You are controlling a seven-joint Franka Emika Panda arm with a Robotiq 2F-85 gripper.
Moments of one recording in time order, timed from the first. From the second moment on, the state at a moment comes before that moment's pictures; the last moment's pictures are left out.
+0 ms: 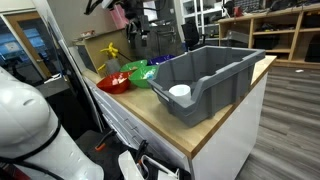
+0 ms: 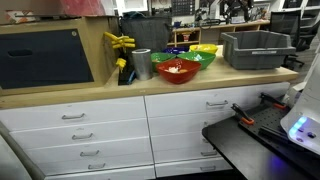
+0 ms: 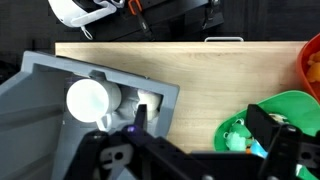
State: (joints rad) arm -0.07 -0.25 -0.05 -2.14 -0.05 1.63 0.24
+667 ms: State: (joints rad) arm -0.04 -0.26 -0.04 -2.14 -0.04 1.57 -0.04
